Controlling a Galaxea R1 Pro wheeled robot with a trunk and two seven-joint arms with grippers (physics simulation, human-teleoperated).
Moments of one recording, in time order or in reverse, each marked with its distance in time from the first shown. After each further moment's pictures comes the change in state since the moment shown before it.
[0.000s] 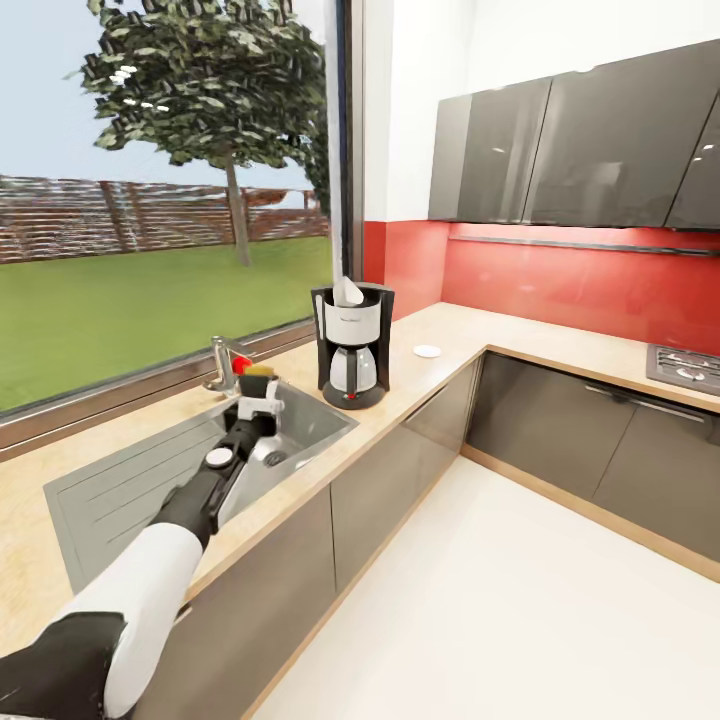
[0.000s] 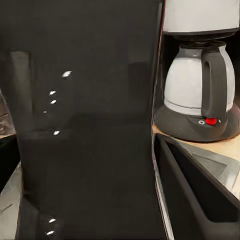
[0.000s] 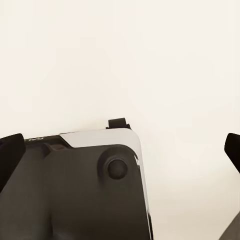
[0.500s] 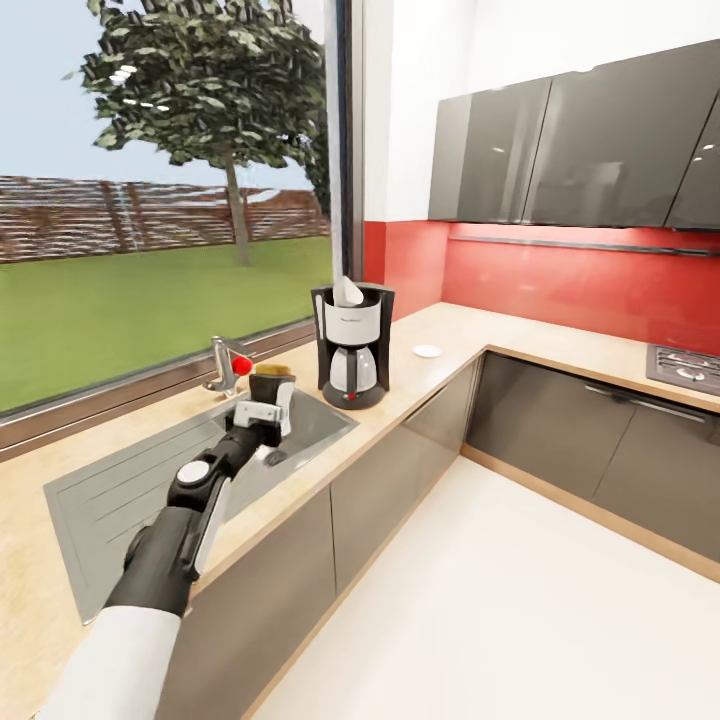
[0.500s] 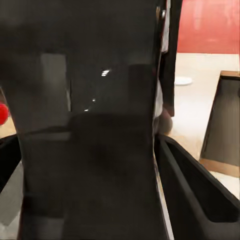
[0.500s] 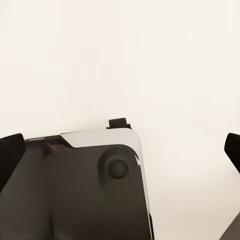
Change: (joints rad) left arm 0.277 -0.013 -0.005 -0.638 0.019 0.332 -0.246; right arm 0.000 0.001 -0.001 0.000 -0.001 0.001 0.000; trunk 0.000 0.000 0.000
